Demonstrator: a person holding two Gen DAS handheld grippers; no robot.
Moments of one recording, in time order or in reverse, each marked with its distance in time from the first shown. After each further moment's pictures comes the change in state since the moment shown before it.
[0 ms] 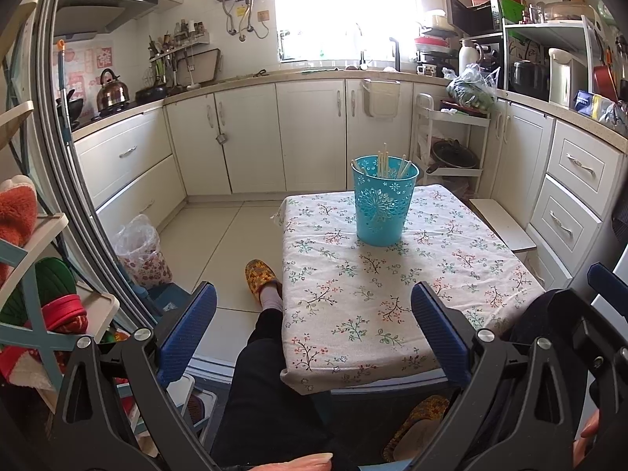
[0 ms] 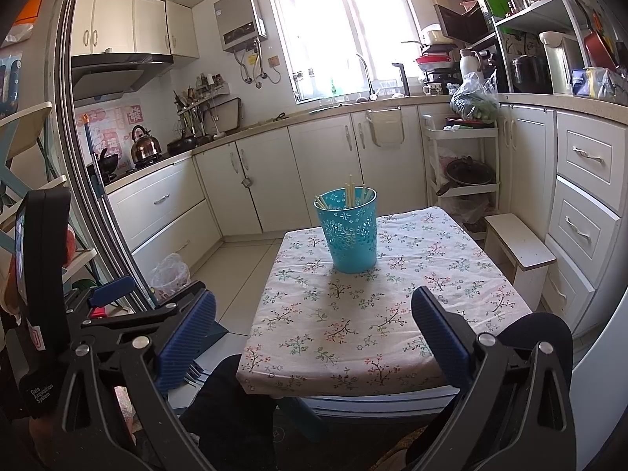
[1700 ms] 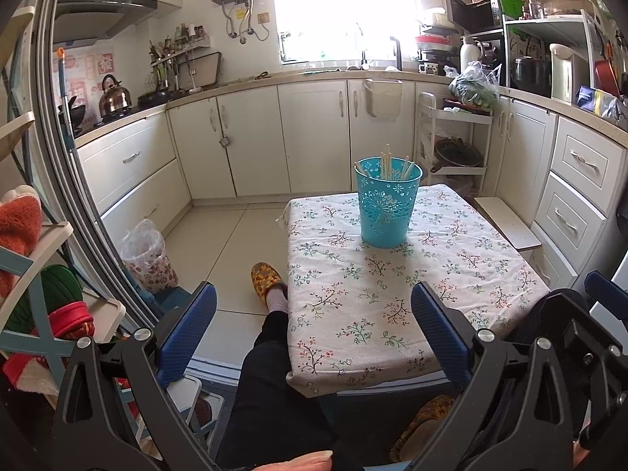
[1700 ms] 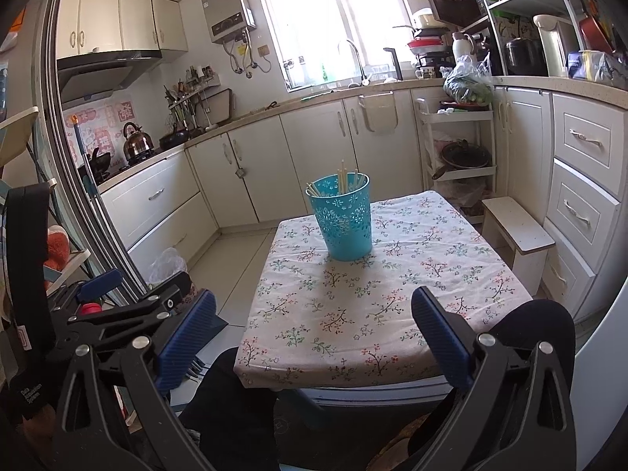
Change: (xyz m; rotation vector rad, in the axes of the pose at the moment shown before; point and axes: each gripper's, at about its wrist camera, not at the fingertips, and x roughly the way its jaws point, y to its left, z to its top) left arm -0.001 -0.006 0.007 0.021 -0.002 0.025; right arm 0.007 -0.010 0.001 0.029 0.045 -0.005
